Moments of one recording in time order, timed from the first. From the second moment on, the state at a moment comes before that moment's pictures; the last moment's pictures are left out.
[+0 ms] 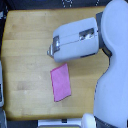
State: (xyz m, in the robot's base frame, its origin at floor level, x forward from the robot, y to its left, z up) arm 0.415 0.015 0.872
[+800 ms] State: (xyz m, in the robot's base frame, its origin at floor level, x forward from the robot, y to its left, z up) arm 0.511 -0.098 0.955
